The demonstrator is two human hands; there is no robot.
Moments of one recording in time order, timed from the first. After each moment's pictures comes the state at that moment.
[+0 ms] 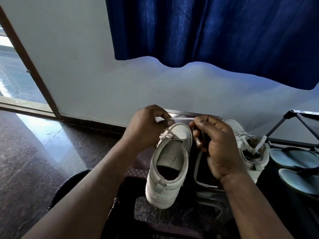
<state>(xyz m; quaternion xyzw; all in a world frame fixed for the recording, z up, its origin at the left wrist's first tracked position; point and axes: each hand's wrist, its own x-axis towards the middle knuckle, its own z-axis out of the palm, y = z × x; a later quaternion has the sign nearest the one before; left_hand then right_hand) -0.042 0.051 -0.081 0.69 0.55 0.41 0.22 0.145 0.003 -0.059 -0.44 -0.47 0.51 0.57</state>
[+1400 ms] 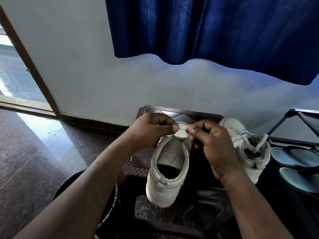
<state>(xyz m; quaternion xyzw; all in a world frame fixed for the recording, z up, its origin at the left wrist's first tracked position) -0.045 0.039 -0.080 0.63 0.49 0.37 0.48 0.154 0.009 -0.080 -0.51 -0.53 0.44 0.51</state>
